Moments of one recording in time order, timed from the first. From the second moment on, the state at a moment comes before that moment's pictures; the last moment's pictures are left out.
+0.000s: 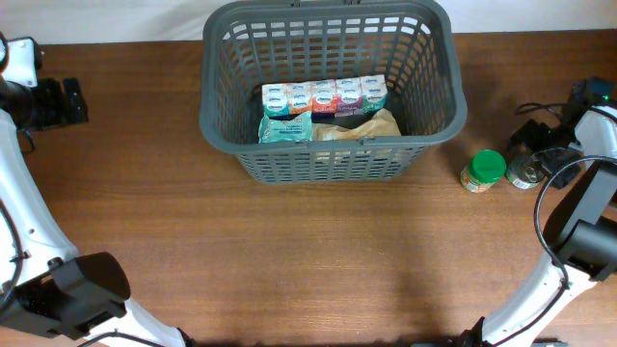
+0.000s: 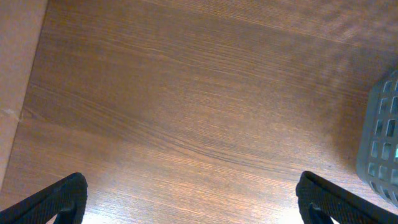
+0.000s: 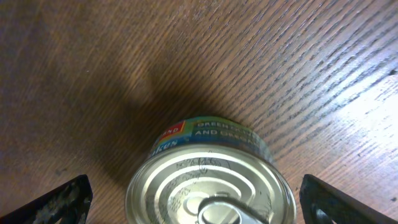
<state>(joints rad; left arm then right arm) 0.46 1.90 2.23 -1.41 0.07 0.22 -0.48 2.17 1.68 -0.96 -0.03 0.42</state>
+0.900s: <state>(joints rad) 0.46 1.90 2.23 -1.41 0.07 0.22 -0.48 2.22 1.68 -0.97 0.00 0.45</state>
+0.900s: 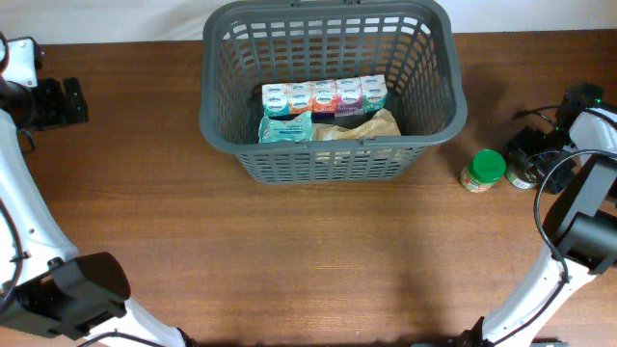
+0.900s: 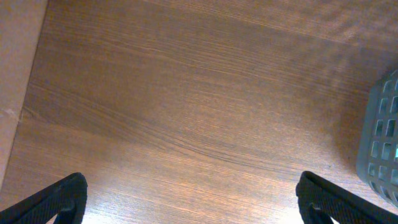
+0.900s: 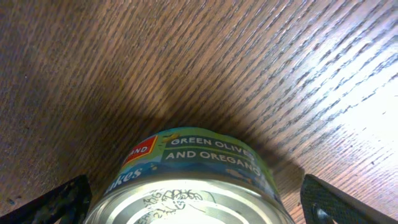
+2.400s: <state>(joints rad) 0.46 1.90 2.23 -1.41 0.07 0.22 -0.47 2.21 1.63 -0.92 0.03 0.47</state>
